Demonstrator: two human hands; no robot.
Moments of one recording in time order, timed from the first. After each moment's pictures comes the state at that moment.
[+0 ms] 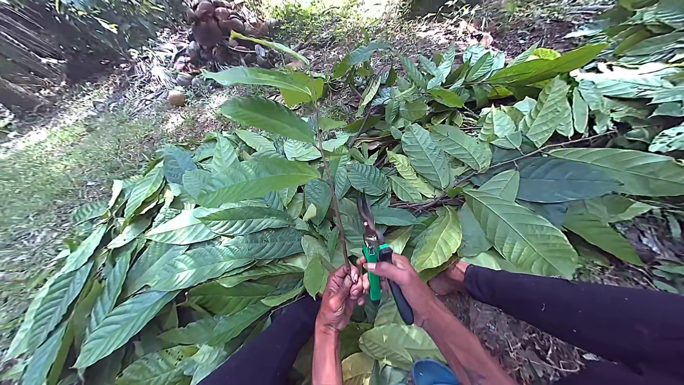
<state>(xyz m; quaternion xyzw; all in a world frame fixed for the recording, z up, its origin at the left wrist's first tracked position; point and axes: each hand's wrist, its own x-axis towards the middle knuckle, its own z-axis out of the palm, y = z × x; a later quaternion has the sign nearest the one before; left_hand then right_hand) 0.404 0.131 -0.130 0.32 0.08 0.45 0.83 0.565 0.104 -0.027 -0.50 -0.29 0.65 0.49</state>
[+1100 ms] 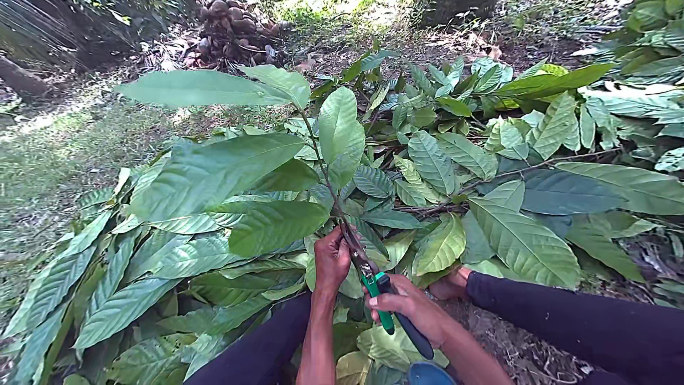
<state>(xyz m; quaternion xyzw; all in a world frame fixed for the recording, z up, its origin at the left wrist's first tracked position) 0.416 0.185 -0.084 0.62 0.39 0.52 0.44 0.570 0.083 -0.023 -0.48 -0.37 0.73 0.32</state>
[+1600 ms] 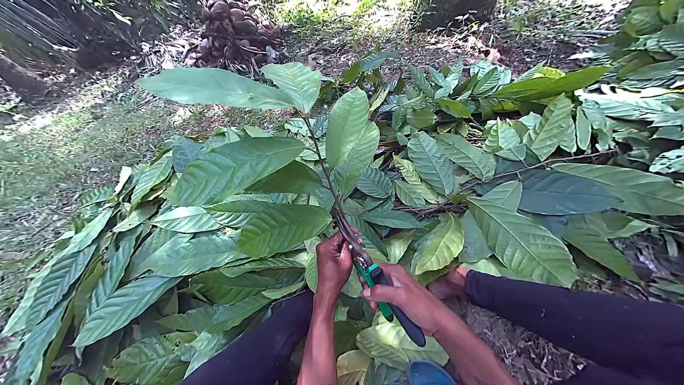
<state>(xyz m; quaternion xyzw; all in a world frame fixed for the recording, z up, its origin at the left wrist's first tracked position) 0.417 0.176 -0.088 0.62 0.38 0.52 0.44 0.567 0.095 -0.015 -0.52 -0.41 0.68 0.30</state>
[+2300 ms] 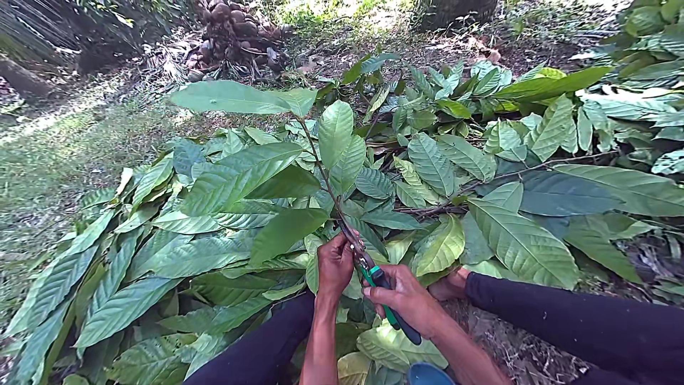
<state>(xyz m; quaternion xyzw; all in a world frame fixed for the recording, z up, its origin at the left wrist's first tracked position) 0.418 0.174 -0.090 0.62 0.37 0.53 0.44 0.564 0.091 -0.022 -0.54 -0.41 0.64 0.36</state>
